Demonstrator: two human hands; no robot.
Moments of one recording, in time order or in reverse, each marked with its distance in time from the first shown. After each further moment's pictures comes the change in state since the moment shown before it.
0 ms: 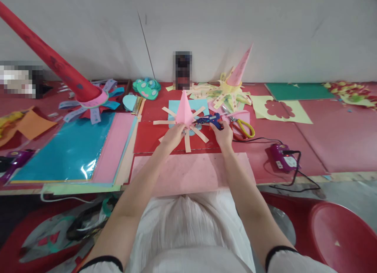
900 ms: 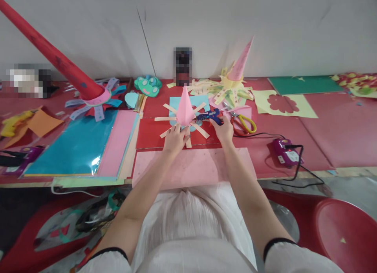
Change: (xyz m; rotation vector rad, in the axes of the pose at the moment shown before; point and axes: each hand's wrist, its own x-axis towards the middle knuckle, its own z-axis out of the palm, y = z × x) left_hand -0.036 0.032 0.006 0.370 0.064 -0.055; right_hand 0.002 0.002 0.001 -0.003 -0.018 -0.009
